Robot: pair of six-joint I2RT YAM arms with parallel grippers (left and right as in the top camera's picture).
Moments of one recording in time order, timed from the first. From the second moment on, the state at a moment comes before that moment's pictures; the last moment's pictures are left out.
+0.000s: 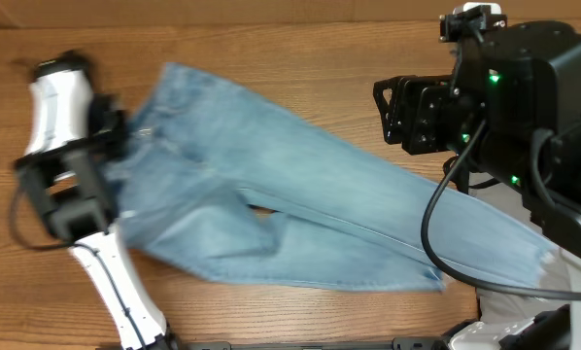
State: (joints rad) left arm 0.38 2.48 2.16 -1.35 0.02 0.03; right arm 0.53 1.55 2.43 -1.53 0.07 0.41
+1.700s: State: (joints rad) left arm 0.05 2.53 2.22 -1.33 0.12 0.43; right arm 0.15 1.81 2.05 -1.57 -0.13 0.53
